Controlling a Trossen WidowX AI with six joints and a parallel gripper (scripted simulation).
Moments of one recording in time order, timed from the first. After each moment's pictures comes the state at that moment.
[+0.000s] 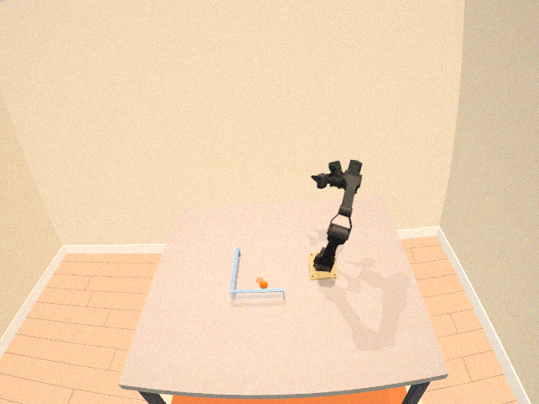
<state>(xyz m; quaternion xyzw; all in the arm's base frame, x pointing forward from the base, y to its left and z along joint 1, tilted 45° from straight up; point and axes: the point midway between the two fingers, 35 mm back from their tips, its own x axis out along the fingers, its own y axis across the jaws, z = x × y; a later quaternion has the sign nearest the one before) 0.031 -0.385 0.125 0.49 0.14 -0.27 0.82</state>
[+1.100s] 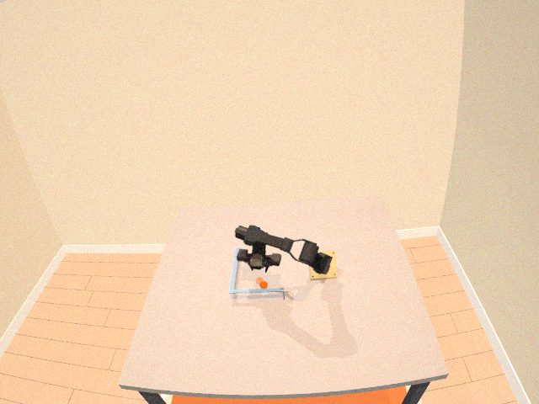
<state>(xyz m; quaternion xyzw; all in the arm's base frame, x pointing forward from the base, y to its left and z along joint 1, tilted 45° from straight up) 0.286 0.023 0.089 -0.25 0.28 0.64 0.67</state>
